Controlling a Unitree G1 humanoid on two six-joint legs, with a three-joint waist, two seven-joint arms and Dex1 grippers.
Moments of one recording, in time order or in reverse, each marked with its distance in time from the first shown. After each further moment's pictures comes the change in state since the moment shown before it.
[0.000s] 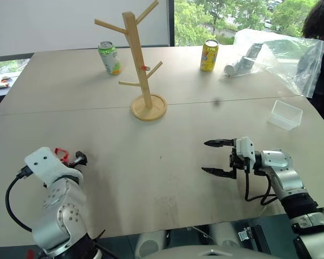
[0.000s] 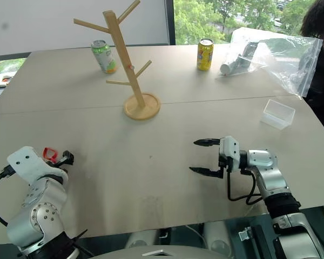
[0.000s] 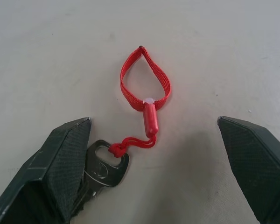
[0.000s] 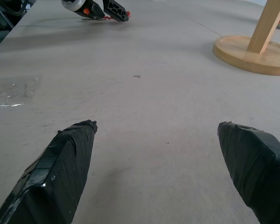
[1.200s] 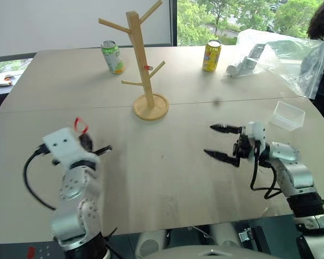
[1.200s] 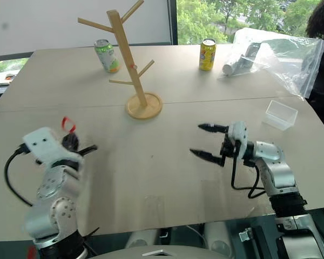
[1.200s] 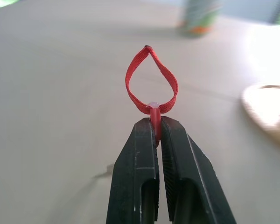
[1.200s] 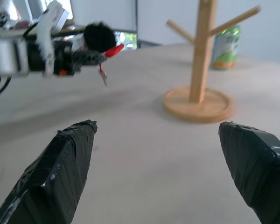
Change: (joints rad) left arm 0.027 -0.005 -0.446 -0.054 0.145 -0.428 -0.187; right arm -0.085 -0.001 -0.139 -0.255 0.228 0.395 -0.240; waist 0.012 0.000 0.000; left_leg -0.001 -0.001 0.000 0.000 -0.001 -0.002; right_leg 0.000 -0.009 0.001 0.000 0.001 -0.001
